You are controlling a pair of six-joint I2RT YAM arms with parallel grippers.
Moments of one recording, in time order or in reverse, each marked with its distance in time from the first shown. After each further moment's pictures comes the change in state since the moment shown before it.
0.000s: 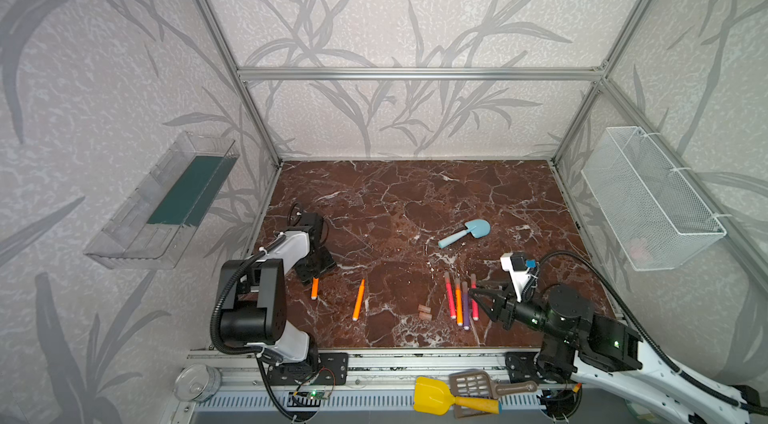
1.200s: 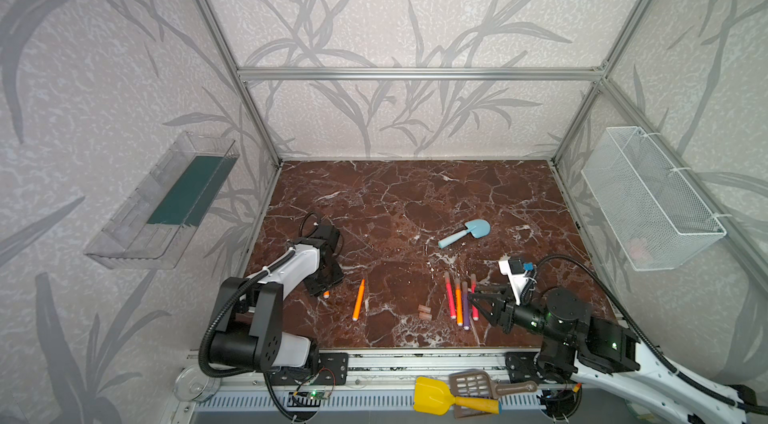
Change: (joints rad) left arm -0.151 -0.111 -0.100 -0.041 -0.065 -0.122; right arm 0.011 -0.025 -0.037 -0.005 -0.029 0.063
